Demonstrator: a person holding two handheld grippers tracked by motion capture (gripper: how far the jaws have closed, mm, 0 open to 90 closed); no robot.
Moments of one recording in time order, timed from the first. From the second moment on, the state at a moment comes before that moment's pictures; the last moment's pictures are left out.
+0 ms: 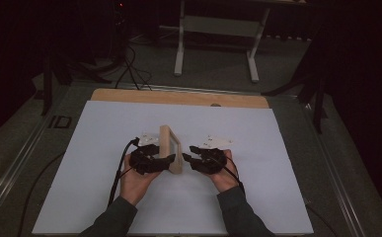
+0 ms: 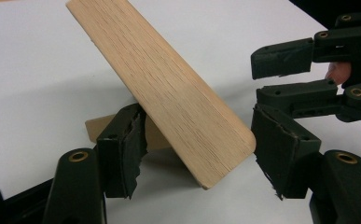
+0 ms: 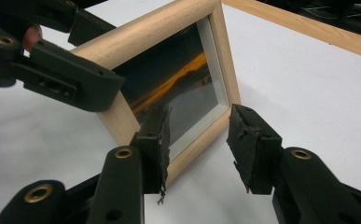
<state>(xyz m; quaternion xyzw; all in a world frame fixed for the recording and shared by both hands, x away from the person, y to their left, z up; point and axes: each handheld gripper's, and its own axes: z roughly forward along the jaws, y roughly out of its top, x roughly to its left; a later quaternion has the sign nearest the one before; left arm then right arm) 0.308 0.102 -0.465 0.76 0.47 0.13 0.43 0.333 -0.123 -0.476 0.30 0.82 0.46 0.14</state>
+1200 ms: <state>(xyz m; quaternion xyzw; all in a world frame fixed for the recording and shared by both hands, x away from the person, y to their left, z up) 0.304 0.099 -0.464 0.77 0.46 0.13 0.43 0.335 -0.134 -0.468 0.31 0.81 0.48 0.15</state>
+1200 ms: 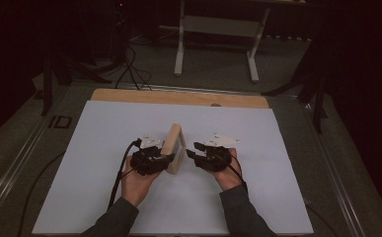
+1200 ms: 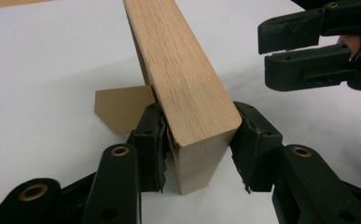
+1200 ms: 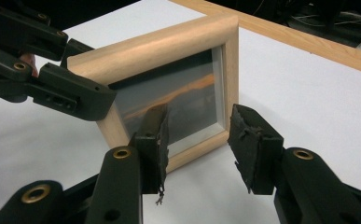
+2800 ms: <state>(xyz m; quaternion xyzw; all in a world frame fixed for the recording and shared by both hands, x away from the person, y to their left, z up) 0.294 0.088 -0.464 0.80 0.40 0.17 0.41 0.358 -0.130 -0.447 0.33 0.79 0.48 0.21</state>
